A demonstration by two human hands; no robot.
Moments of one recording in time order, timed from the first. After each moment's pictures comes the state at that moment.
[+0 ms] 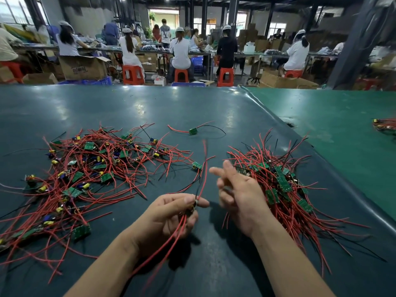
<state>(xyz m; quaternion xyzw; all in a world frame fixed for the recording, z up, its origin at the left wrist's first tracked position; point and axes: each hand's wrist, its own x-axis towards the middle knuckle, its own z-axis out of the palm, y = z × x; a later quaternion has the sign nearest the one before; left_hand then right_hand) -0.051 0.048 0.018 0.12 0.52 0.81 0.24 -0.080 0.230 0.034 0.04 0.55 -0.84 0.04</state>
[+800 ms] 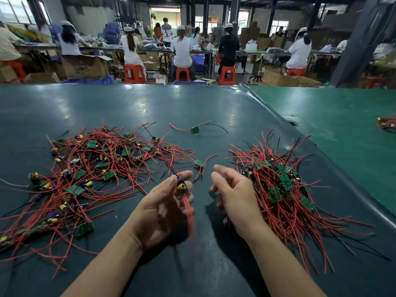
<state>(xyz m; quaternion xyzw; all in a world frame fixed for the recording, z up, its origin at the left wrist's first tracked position) -0.057 0.045 0.016 0.09 0.39 0.90 0.18 -0.075 0.216 0.021 0.01 0.69 -0.72 -0.08</state>
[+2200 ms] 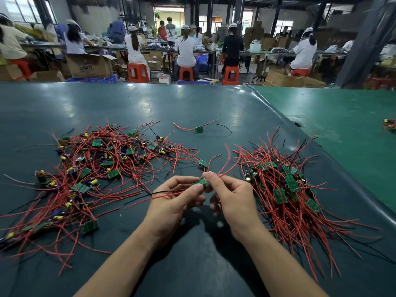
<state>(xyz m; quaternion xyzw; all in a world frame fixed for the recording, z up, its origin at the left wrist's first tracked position) -0.056 0.067 0.016 0.03 0.53 0.85 0.00 -0.069 0.202 0.017 -0.01 0.66 -0.75 -0.06</state>
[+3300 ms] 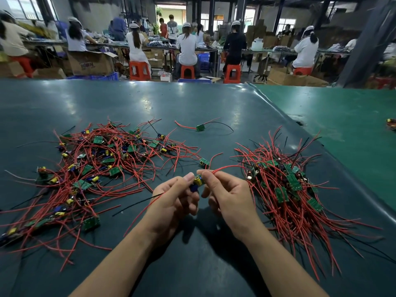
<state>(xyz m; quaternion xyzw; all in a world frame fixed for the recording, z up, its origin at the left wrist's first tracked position) -0.053 0.062 0.020 0.01 0.51 0.86 0.05 -0.063 0.200 0.022 -0.10 0.65 -0.75 -0.03</state>
